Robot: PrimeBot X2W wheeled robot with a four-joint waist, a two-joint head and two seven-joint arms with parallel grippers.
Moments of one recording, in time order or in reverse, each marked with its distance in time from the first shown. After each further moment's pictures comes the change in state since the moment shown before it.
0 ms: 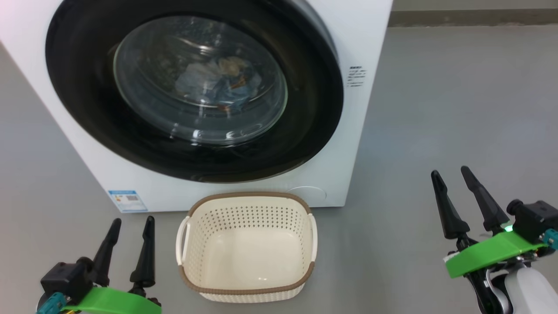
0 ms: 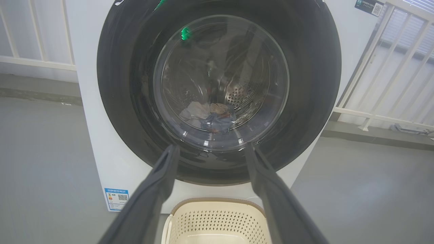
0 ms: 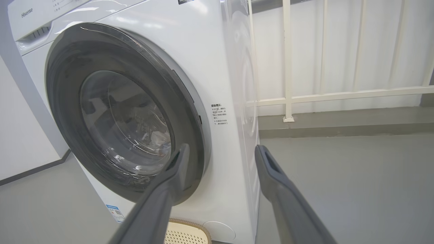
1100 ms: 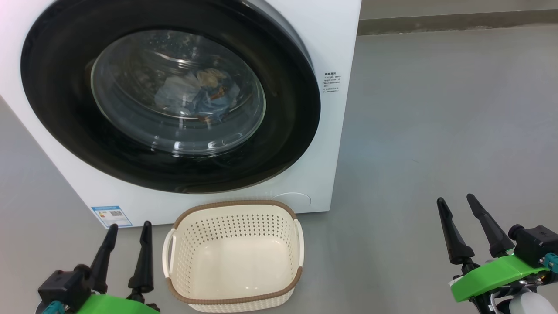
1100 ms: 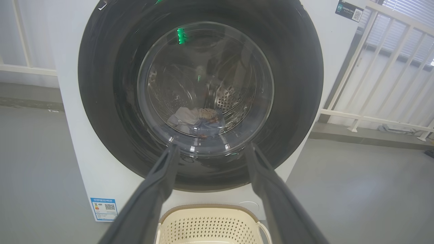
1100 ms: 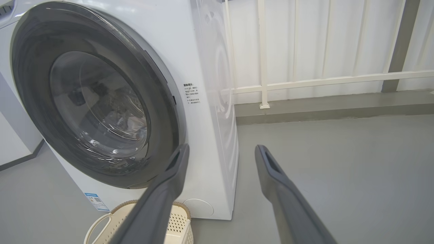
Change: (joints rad) left arm 0.036 -0.023 0.035 -0.029 0.027 0.000 0.000; right arm 0.095 0.007 -0.037 0.005 -0.044 0.000 0.000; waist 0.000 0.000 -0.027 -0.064
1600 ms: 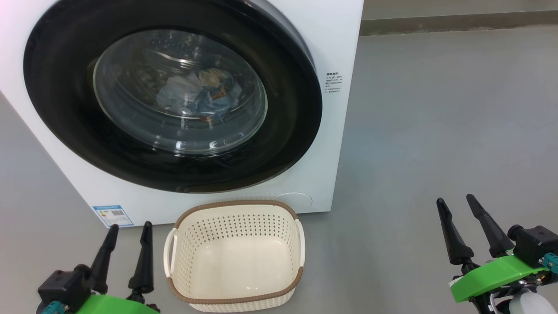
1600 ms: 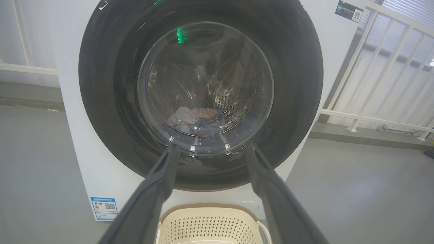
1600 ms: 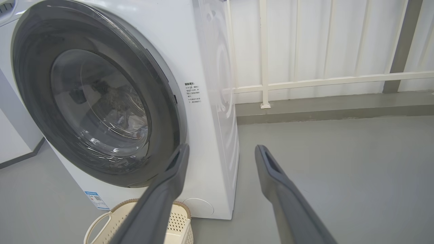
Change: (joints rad) left arm 0.000 0.007 -0.008 -0.002 -0.011 0.000 0.000; right arm 0.000 0.000 0.000 0.002 -0.007 0.000 0.000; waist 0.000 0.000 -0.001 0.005
